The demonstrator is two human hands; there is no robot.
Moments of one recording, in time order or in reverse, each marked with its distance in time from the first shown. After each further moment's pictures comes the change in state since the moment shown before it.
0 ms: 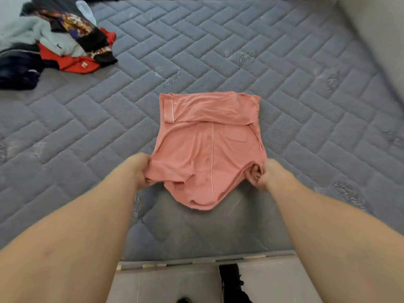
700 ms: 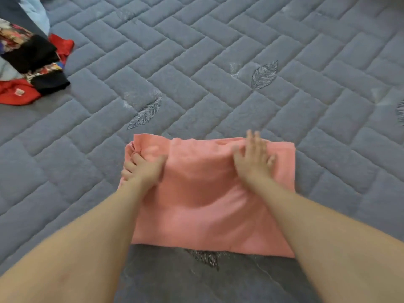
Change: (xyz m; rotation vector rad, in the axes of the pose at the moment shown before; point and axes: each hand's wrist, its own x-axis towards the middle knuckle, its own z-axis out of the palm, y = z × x) left_hand 0.243 0.182 0.192 0.680 0.400 0.293; right_hand 0.237 -0.156 0.218 -1.444 0.114 -0.956
